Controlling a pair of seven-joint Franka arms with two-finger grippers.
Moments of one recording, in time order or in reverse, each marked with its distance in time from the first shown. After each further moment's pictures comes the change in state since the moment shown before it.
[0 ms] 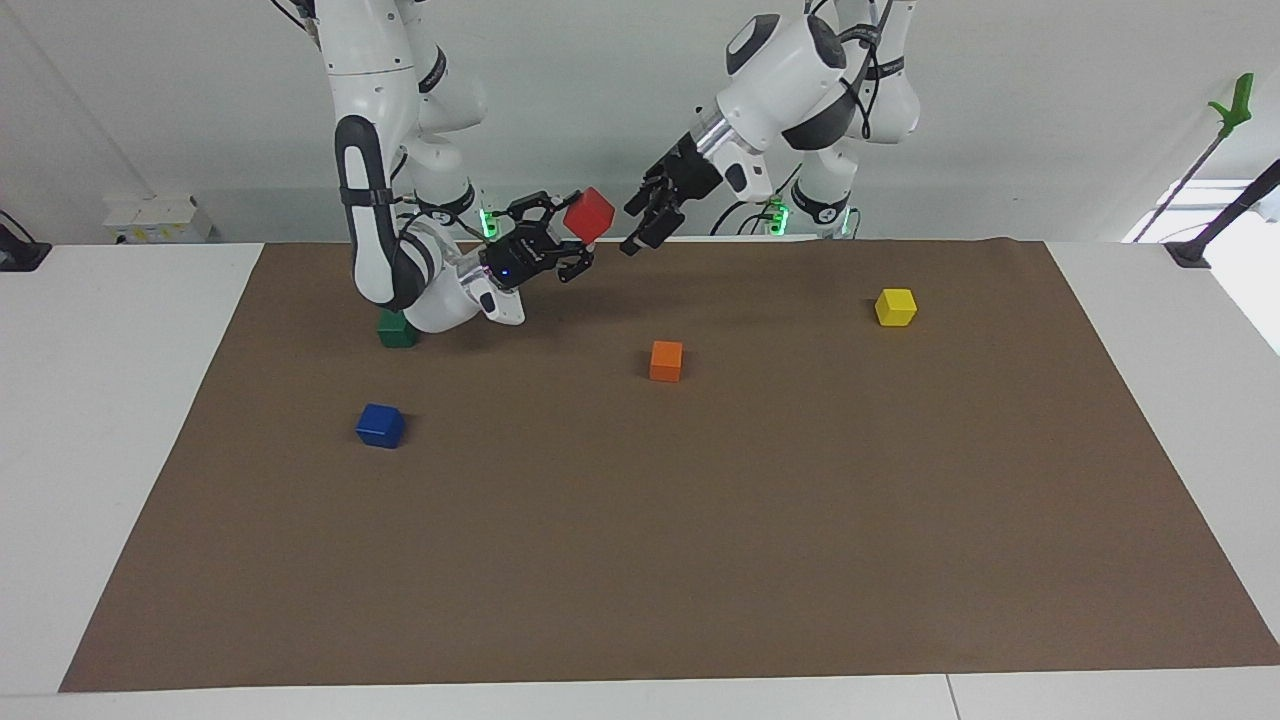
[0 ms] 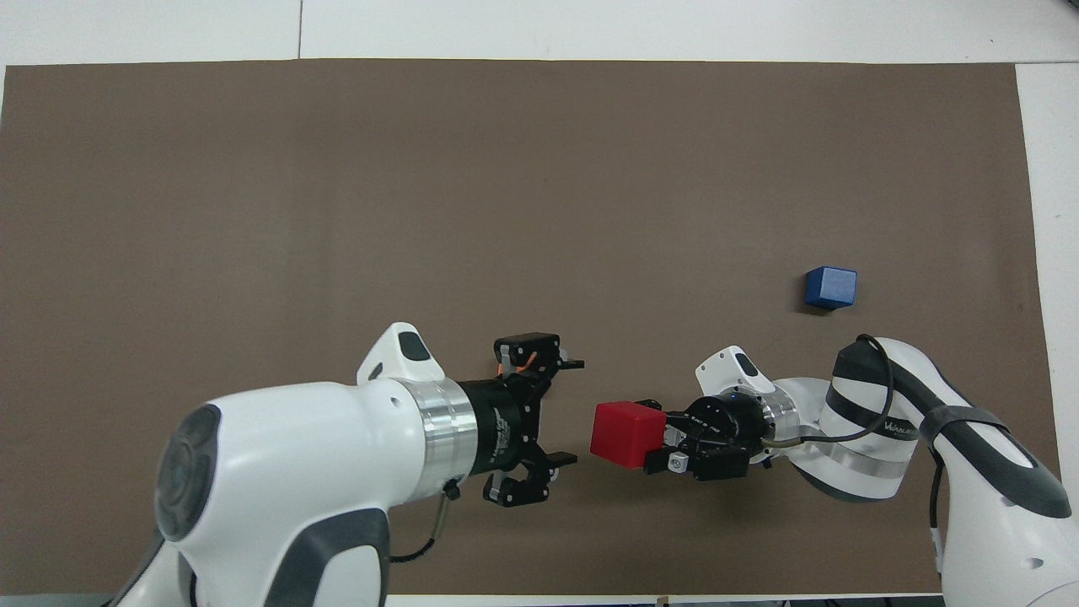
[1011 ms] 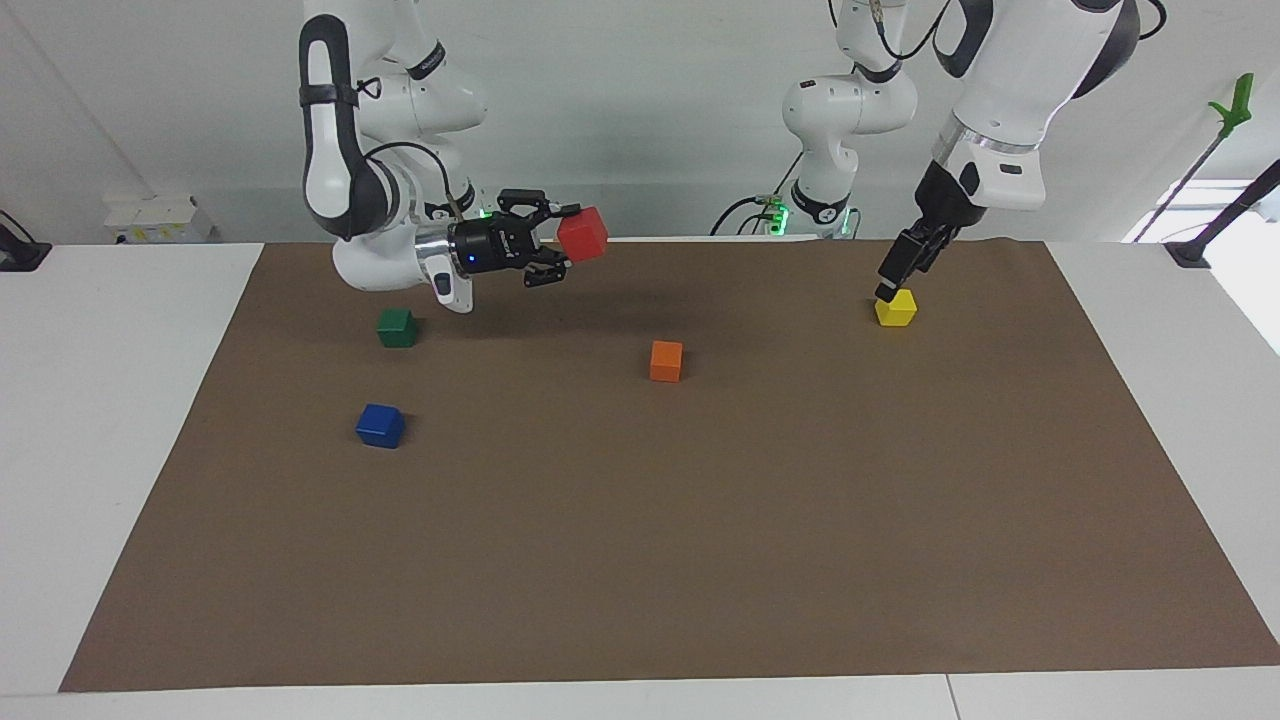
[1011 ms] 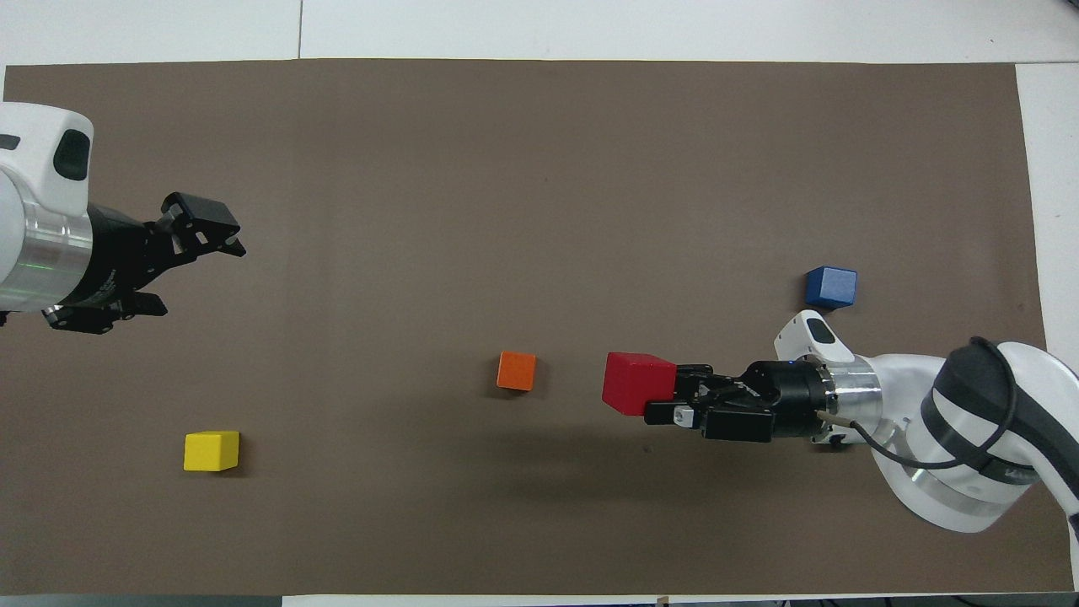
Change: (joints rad) left arm 0.440 0.140 0.012 0.414 0.722 -0.586 1.020; right arm -0.046 -0.339 -0.003 0.042 -0.175 0.517 0.358
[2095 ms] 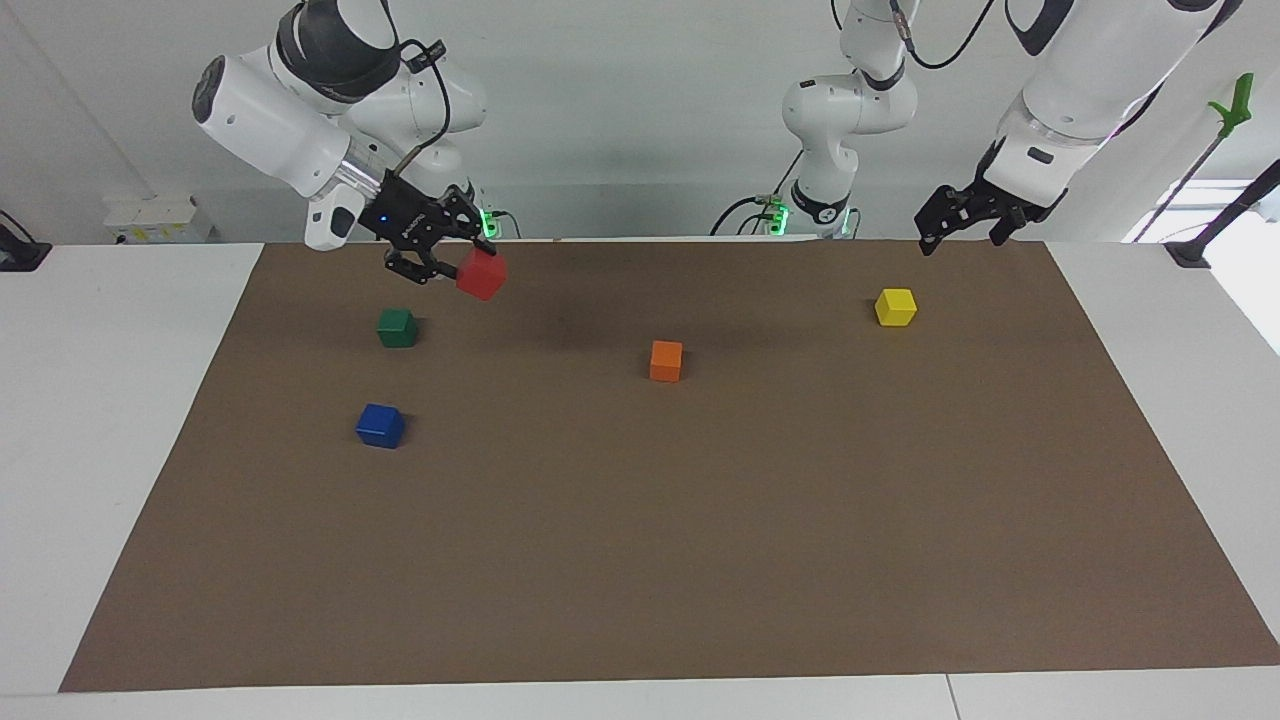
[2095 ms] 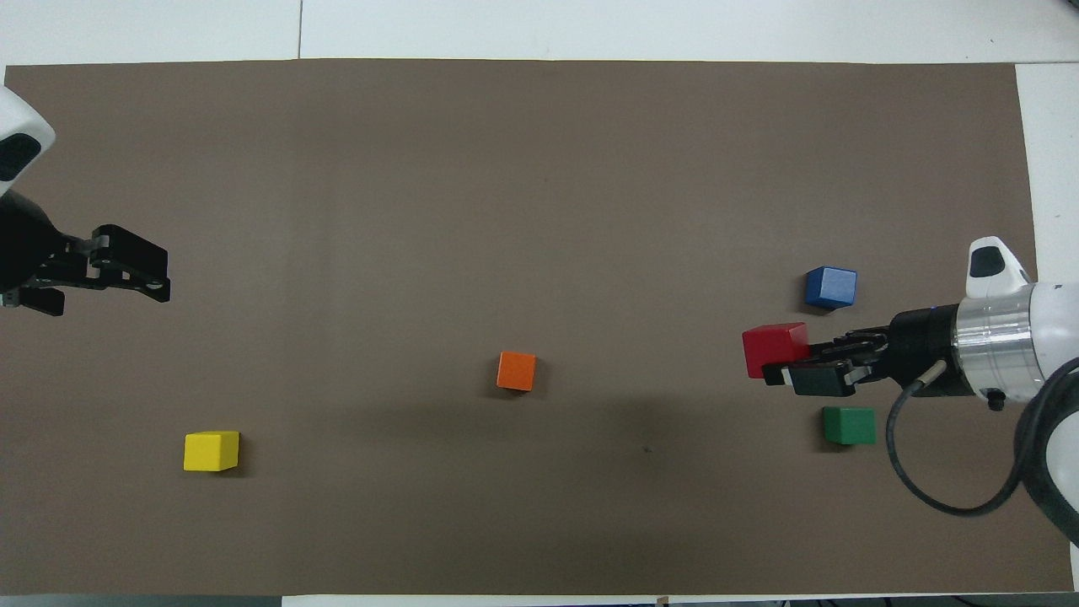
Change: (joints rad) left arm -0.017 0.141 0.058 0.291 0.067 -0.378 0.445; right arm -0.076 -0.088 -0.004 0.344 -1.249 0.257 0.703
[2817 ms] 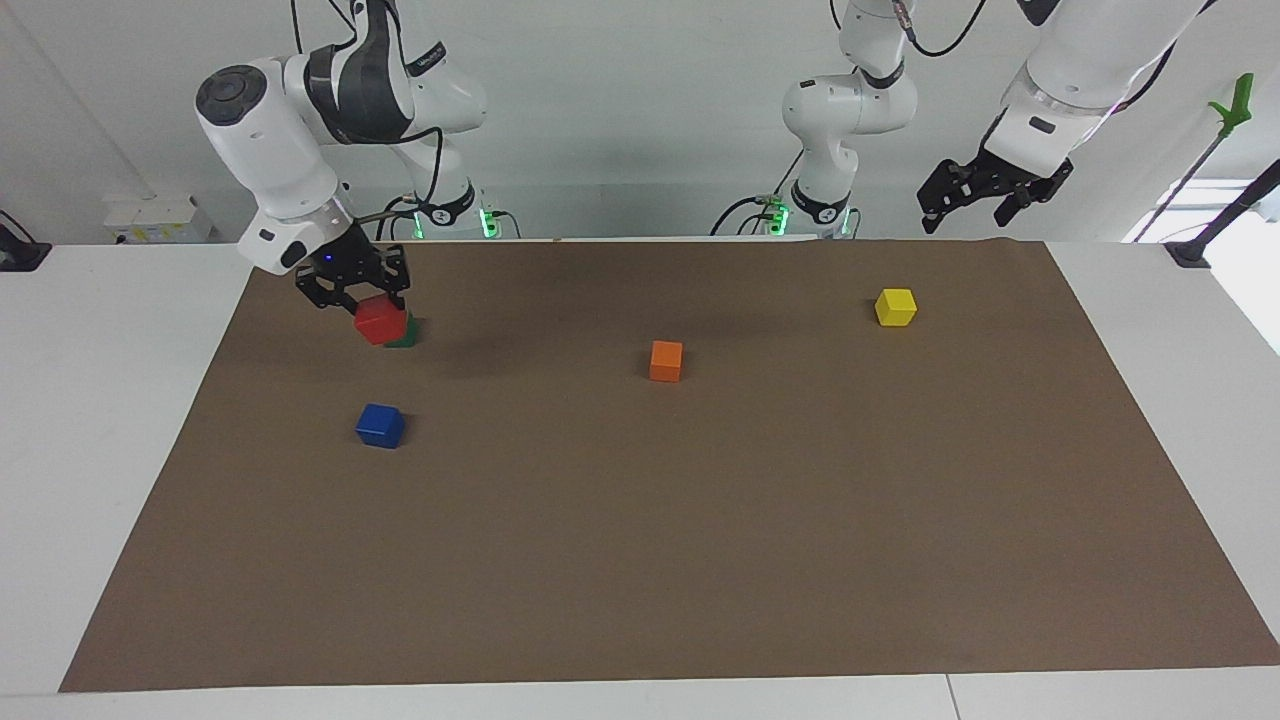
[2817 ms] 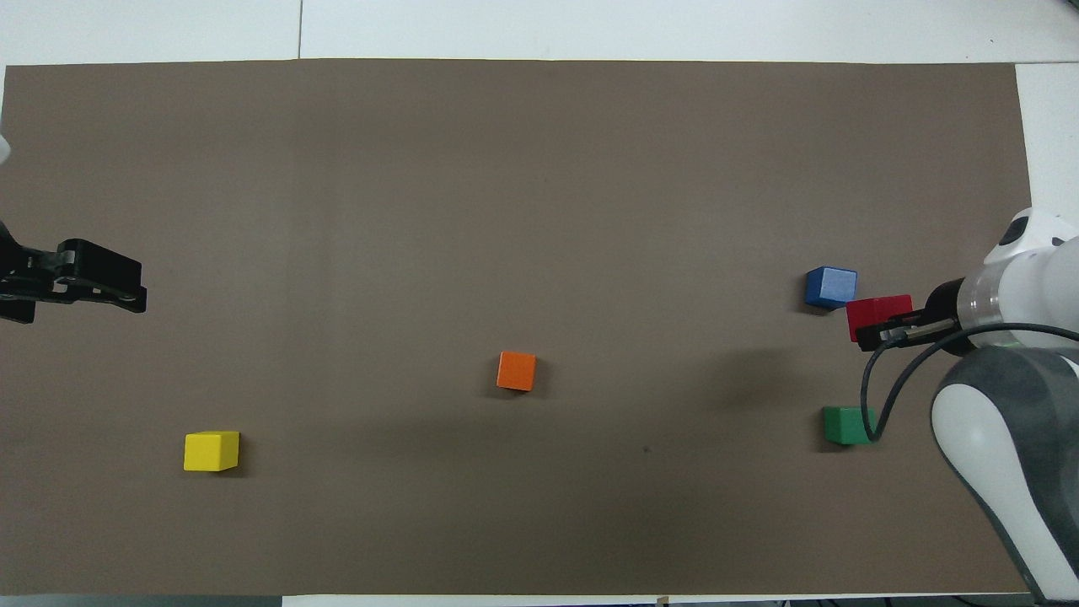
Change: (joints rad) left arm 0.001 -0.048 0.013 0.000 0.000 0.018 0.047; right arm -0.009 0.115 0.002 0.027 -0.510 0.153 0.249
